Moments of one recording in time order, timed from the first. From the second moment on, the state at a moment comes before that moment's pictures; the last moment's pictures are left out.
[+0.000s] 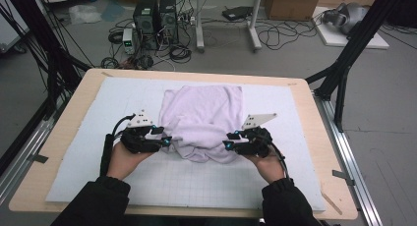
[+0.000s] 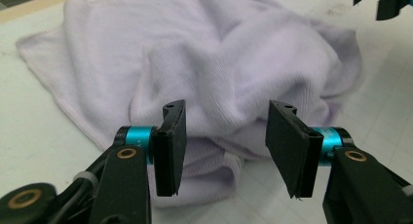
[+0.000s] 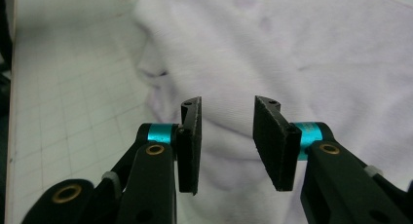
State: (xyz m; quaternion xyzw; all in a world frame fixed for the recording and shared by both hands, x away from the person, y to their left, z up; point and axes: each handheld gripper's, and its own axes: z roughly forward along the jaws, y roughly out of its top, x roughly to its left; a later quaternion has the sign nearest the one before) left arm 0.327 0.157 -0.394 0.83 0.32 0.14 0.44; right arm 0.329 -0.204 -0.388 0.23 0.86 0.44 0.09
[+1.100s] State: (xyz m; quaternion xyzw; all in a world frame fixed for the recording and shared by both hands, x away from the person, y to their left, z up) left arm 0.304 0.171 -0.358 0.81 0.33 0.16 0.46; right arm 0.302 -0.252 -0.377 0.21 0.88 0.42 0.10
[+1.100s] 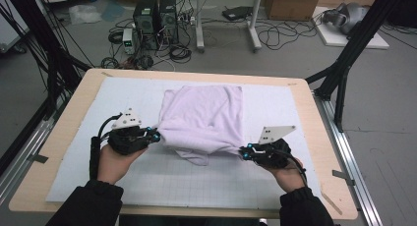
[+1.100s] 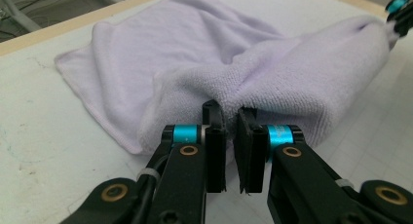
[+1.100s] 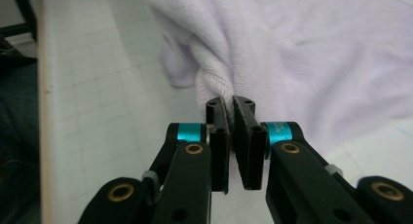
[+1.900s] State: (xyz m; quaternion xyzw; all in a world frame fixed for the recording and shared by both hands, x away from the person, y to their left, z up) left arm 0.320 0.154 -0.411 0.83 0.32 0.11 0.44; right arm 0.315 -0.213 -0.393 0.20 0.87 0.44 0.10
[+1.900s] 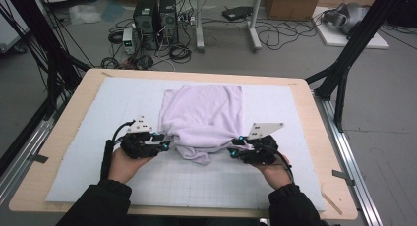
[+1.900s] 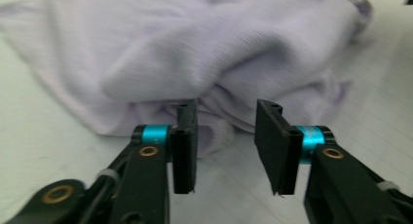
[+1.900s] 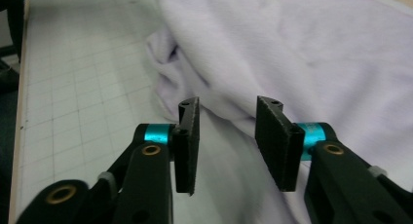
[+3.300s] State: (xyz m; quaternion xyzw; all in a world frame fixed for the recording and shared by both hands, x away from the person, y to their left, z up) left arm 0.317 0.159 -0.392 0.83 0.32 0.13 0.43; right arm 0.347 -0.210 -0.367 0.23 0.89 0.39 0.08
